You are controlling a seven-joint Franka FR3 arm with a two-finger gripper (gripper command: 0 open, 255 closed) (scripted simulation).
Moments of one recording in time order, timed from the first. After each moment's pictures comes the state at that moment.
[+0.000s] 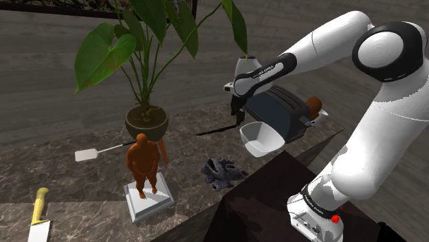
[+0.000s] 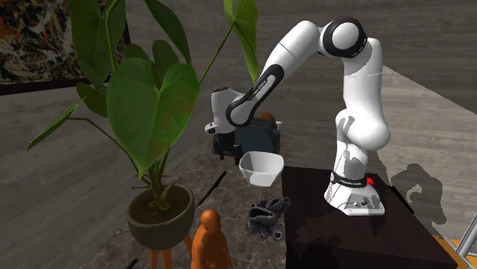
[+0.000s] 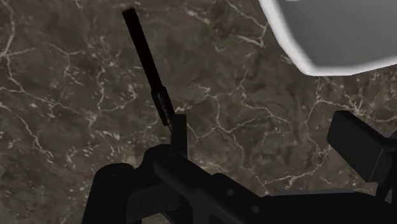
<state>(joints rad) 0.07 0.16 -0.12 -2.29 -0.06 2.36 -1.08</state>
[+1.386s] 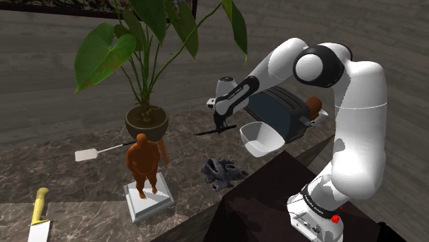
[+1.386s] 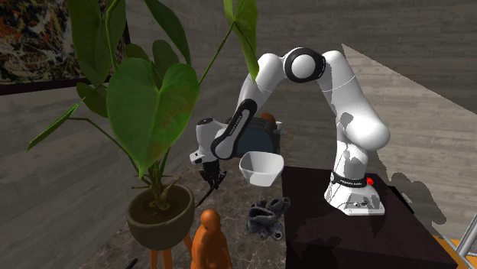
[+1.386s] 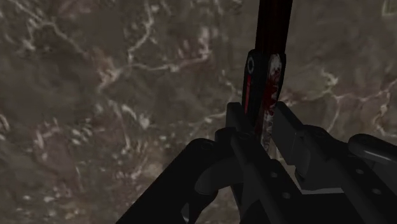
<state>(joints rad) 0.07 0.58 -0.07 -2.04 -0.09 2.57 -1.27</state>
